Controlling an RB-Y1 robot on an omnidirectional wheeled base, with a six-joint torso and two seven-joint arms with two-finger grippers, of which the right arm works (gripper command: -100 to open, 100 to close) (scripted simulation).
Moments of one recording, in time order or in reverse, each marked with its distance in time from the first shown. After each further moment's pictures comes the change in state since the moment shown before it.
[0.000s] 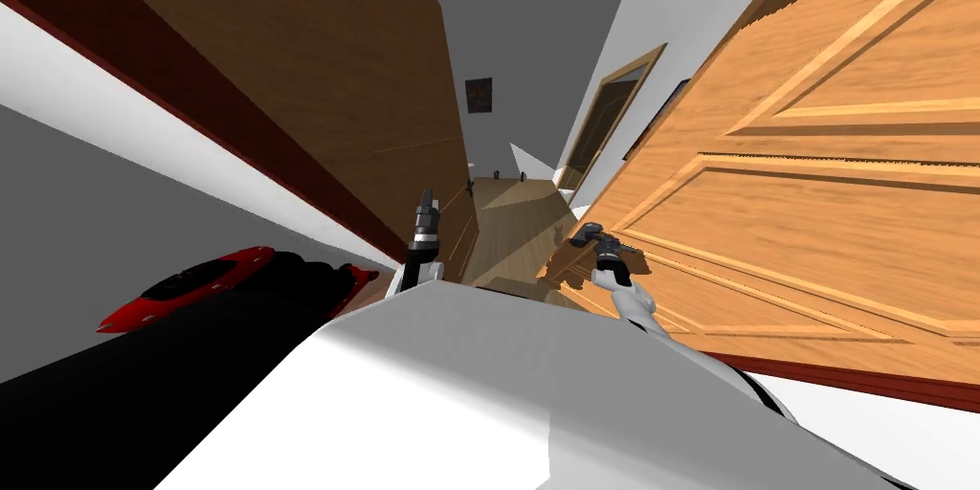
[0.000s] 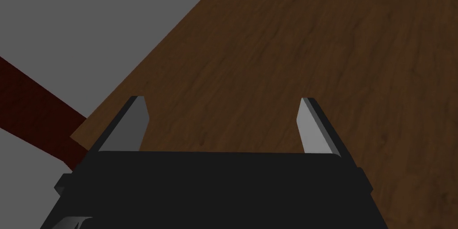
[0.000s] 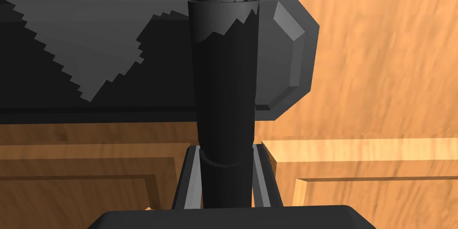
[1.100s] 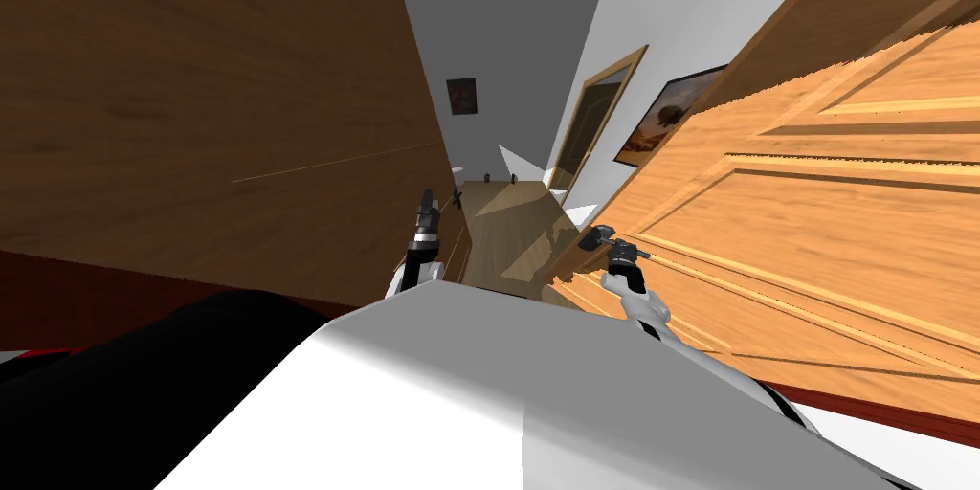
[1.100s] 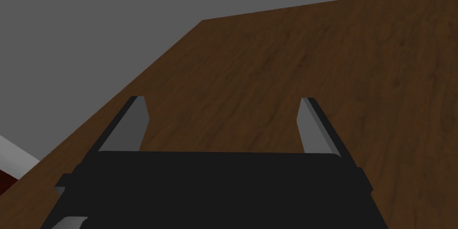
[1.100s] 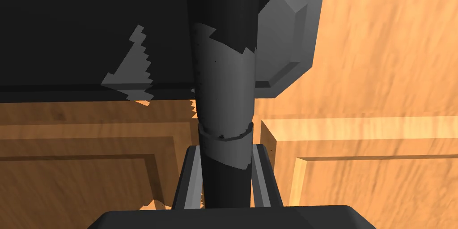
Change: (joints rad) arm 0.000 -0.026 -0.104 0.048 -0.029 -0.008 0.051
